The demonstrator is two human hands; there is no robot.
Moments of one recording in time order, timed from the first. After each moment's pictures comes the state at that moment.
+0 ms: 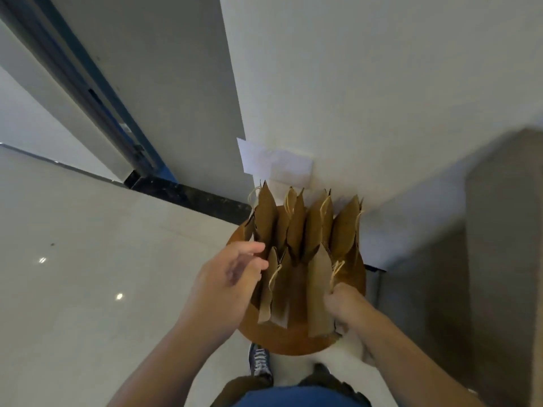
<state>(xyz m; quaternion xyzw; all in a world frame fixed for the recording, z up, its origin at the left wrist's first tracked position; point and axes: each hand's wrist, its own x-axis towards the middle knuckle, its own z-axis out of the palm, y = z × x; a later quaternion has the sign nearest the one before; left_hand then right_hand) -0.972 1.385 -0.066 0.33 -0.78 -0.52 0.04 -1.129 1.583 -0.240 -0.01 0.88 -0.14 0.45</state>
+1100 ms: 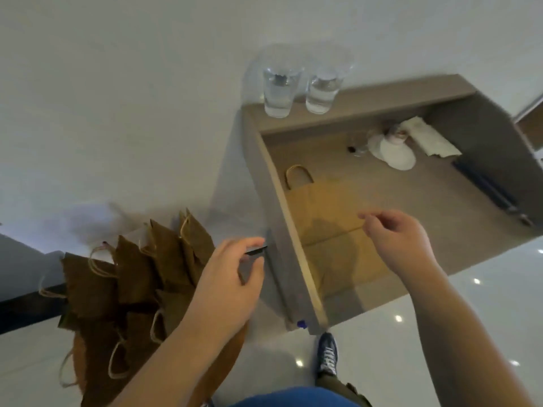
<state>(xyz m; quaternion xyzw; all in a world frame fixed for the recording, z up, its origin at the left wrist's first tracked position) -1.138 1.610 -0.093 -0.09 -0.89 -0.45 -0.06 -1.157 1.914 -0.067 0.24 0.85 -0.46 -0.03</state>
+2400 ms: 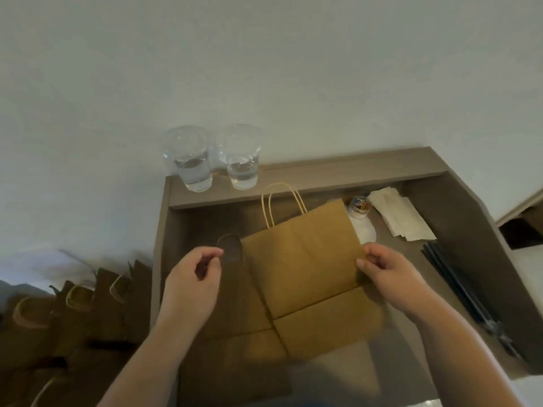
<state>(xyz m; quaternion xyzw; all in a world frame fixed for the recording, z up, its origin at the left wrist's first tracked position) -1.275 1.831 -0.076 0.15 -0.89 -0.43 0.03 -1.305 2.188 -0.059 0.10 0.86 -0.48 0.16</state>
